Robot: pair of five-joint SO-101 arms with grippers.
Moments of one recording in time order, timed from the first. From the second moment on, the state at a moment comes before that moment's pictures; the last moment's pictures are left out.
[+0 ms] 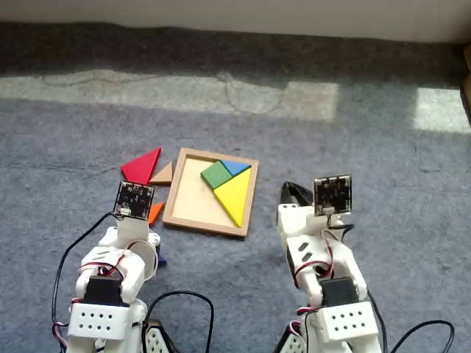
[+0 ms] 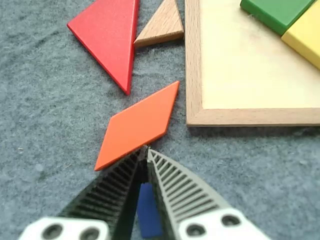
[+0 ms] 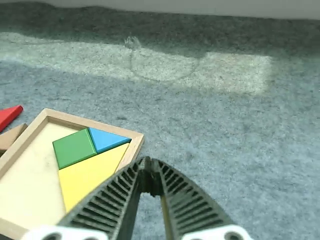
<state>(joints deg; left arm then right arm) -3.5 -90.8 96.0 56.6 -0.7 -15.8 -83.6 91.8 21.9 0.1</state>
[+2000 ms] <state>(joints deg) -3.6 -30.1 41.4 76.2 -16.7 -9.9 -104.2 96.0 67.2 0.0</state>
